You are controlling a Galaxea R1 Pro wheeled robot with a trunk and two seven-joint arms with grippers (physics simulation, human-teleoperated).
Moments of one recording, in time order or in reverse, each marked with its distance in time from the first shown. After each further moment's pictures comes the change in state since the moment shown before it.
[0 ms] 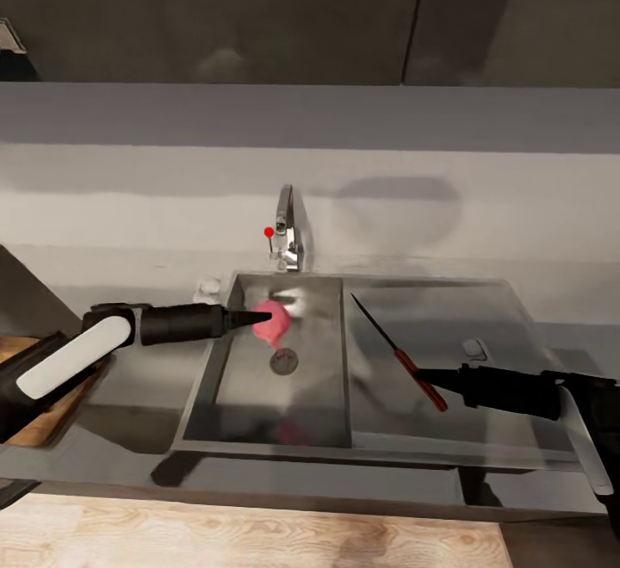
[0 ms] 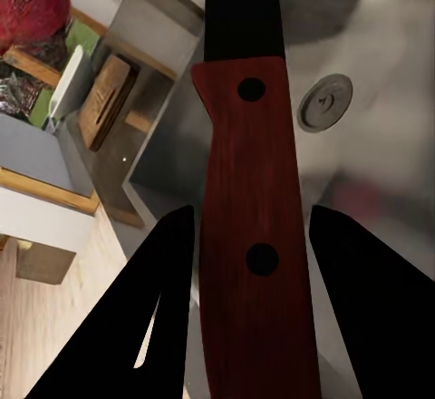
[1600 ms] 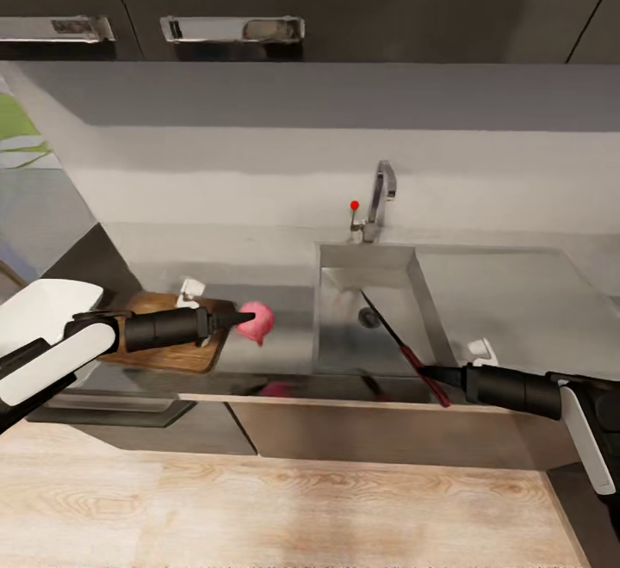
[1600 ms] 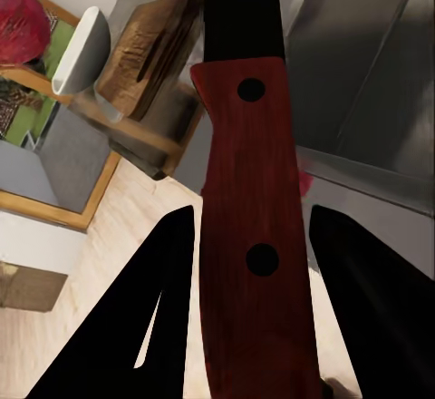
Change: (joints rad) left arm 0.003 0.082 -0.059 0.016 0.081 -0.082 0.019; right arm 0.000 0.008 -0.034 0.022 -0.003 -0.007 -0.054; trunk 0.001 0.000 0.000
